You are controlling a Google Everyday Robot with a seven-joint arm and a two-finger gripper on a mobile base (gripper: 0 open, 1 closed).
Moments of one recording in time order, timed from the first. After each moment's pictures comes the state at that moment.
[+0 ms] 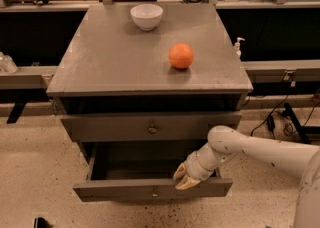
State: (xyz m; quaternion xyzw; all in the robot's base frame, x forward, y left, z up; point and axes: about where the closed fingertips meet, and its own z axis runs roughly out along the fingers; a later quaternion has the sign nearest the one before) arm 0.491 -0.079 0.442 -0.75 0.59 0.23 0.20
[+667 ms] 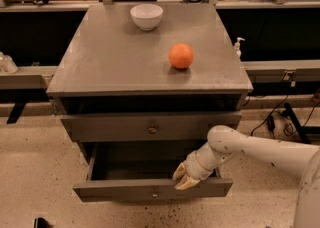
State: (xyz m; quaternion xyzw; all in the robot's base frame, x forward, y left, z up) arm 0.491 -0.079 0.442 -0.75 0.58 0.24 0.20
